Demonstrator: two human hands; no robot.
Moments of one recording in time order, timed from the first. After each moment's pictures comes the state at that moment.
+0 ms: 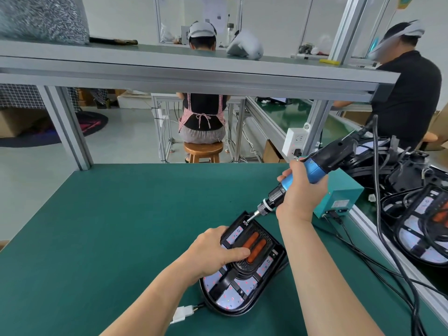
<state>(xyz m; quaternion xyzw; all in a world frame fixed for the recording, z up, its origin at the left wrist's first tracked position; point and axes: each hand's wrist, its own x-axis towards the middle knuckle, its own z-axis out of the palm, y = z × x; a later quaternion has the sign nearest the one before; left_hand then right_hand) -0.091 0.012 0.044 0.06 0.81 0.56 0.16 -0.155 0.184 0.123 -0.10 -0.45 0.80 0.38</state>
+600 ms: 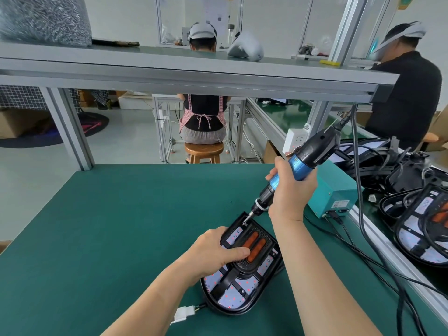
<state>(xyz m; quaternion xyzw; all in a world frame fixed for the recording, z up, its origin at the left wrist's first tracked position) -0.089 0.012 0.042 0.06 0.80 0.57 0.17 -0.147 0.167 0.128 -0.03 -0.50 0.78 0.38</state>
